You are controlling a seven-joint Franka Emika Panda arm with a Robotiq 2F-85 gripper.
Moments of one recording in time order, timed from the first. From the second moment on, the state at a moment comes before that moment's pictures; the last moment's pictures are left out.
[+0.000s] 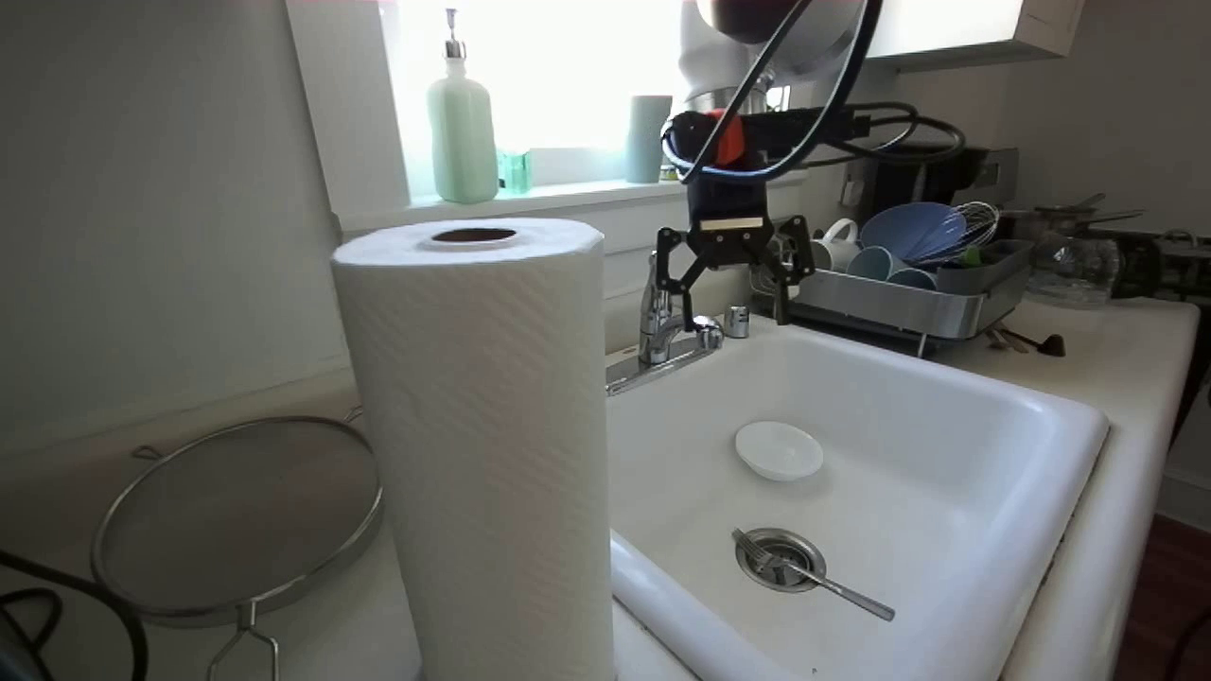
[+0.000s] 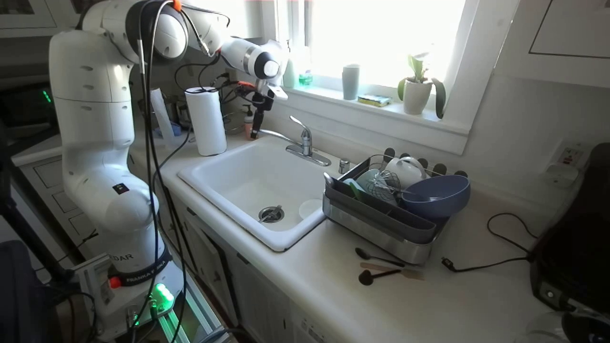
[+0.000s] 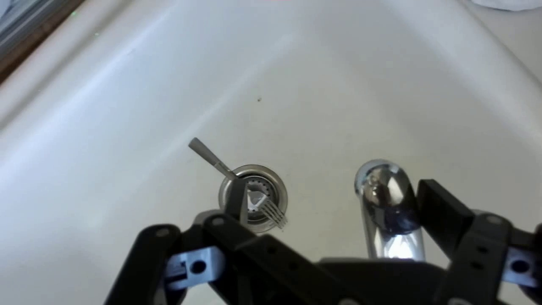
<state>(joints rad) 0.20 0.24 0.11 -1.80 0.20 1.76 0.93</state>
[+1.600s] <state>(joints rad) 0.13 0.11 0.05 -1.96 -0.28 1.75 0.90</state>
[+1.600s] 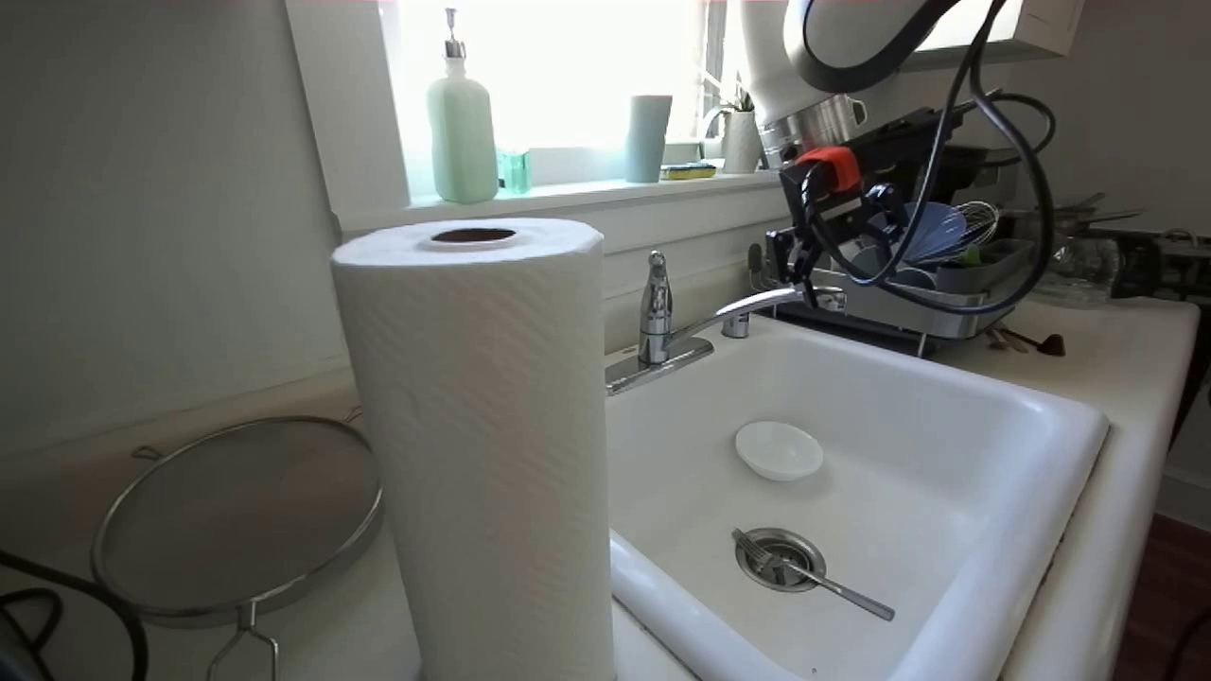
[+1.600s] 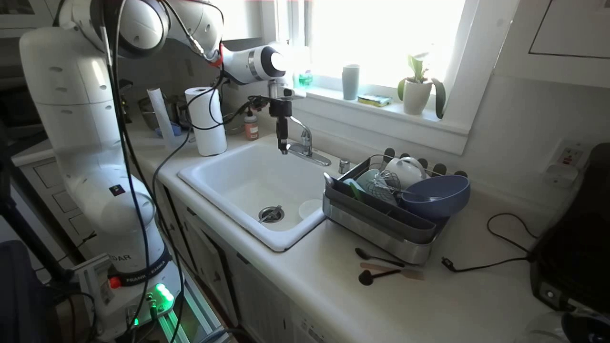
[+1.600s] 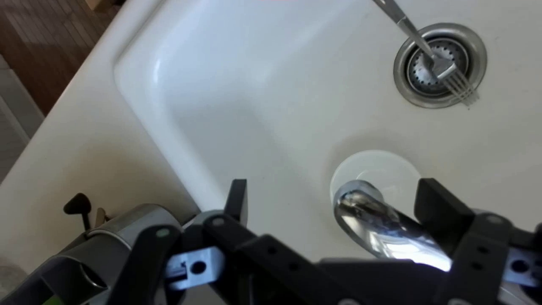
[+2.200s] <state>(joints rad) 0.05 0.09 -0.02 -2.02 -0.32 2.03 1.01</state>
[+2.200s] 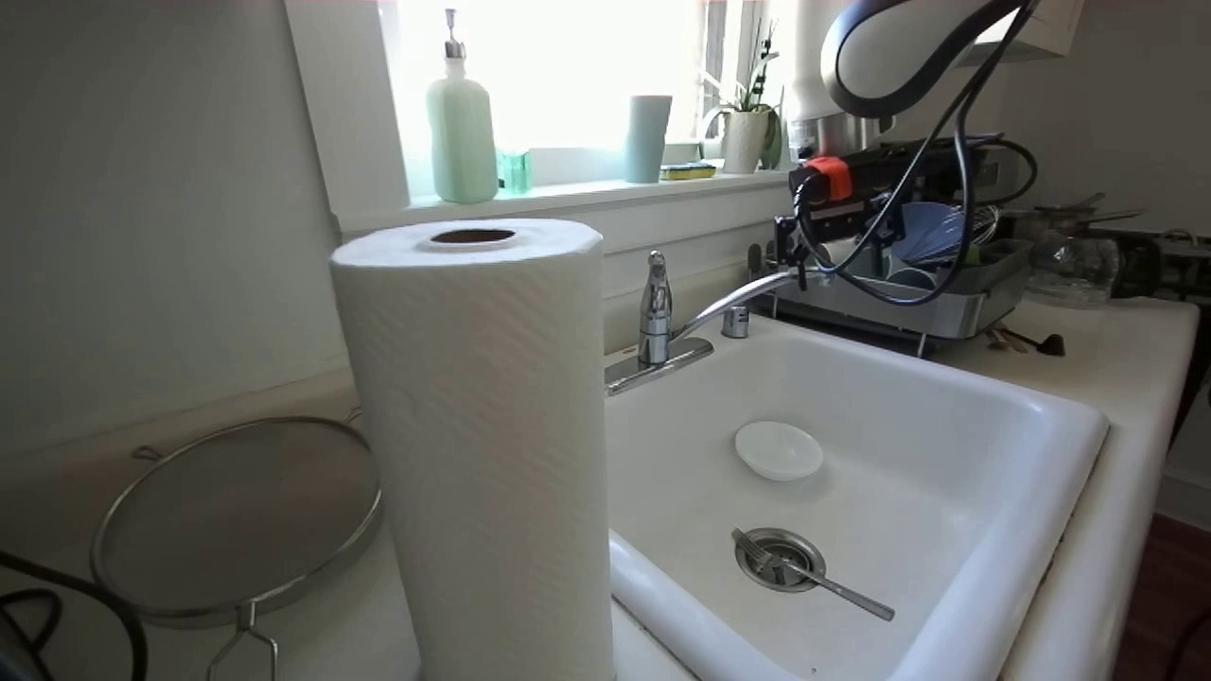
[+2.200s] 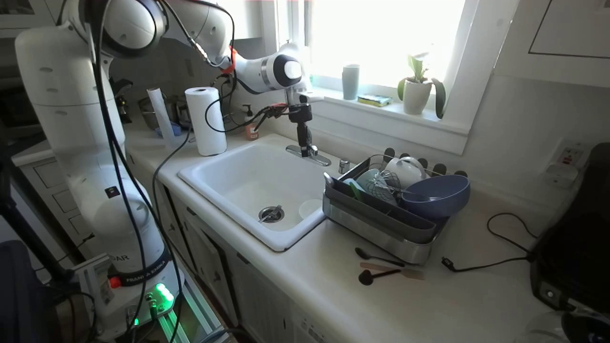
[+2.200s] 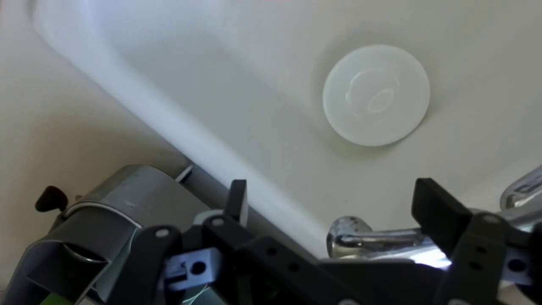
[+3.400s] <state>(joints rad) 0.20 0.00 0.19 -2.01 -0.05 1.87 0.64</state>
